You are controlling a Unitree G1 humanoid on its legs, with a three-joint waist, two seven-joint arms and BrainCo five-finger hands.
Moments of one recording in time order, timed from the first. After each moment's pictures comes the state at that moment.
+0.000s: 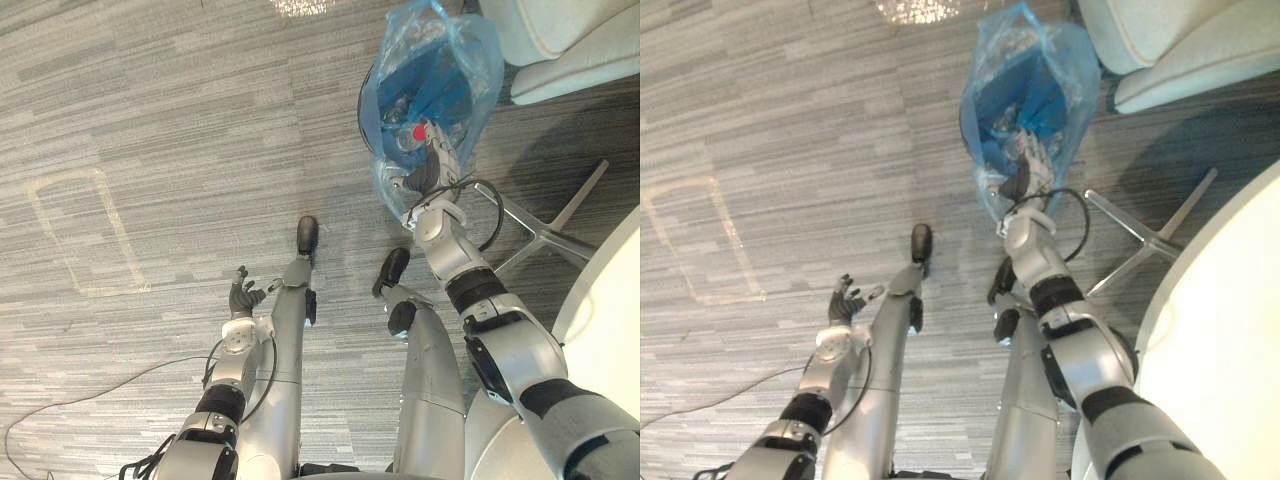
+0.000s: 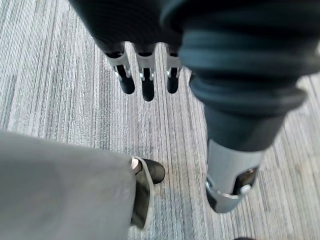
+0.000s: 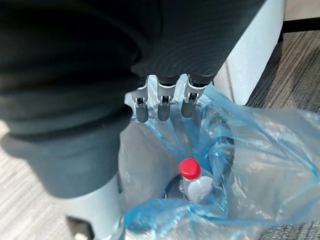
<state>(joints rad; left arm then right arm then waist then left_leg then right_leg) -0.36 0.08 -0.02 0.75 -0.24 -0.16 0.30 -0.99 -0.27 0.22 0.88 -0.51 0.07 -0.48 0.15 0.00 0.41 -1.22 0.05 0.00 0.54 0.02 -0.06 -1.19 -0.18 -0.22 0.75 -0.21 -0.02</state>
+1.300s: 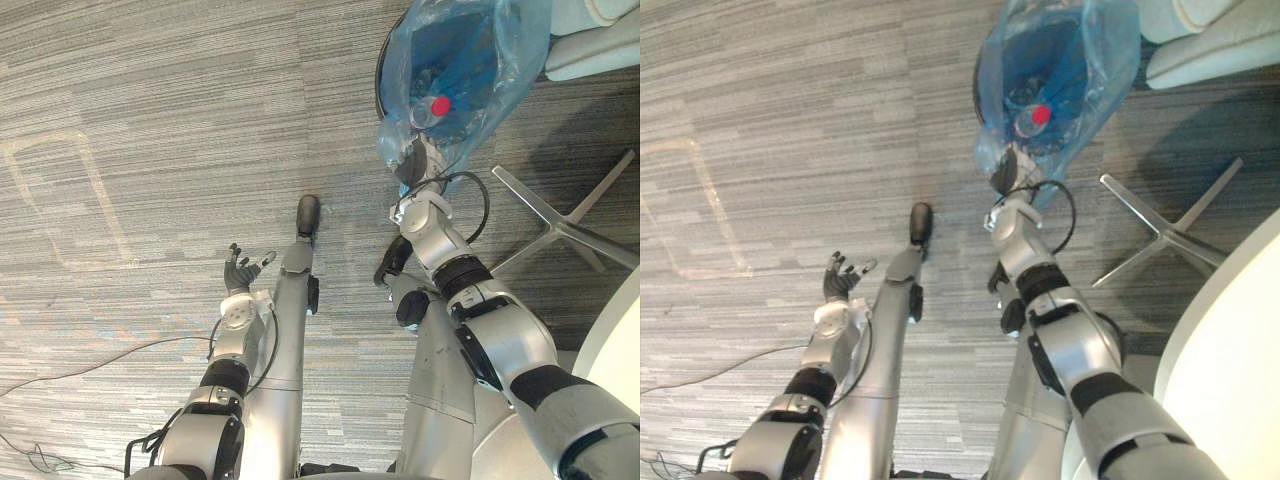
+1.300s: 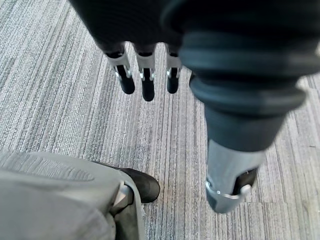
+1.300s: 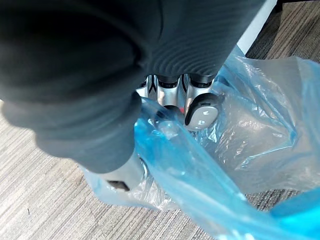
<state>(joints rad) -0.46 0.06 0.06 0.79 -0.26 -0.16 0.33 -1.04 -0.21 0.24 0.93 -0.42 0.07 -0.50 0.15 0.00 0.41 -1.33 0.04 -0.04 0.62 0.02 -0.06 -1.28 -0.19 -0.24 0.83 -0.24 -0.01</state>
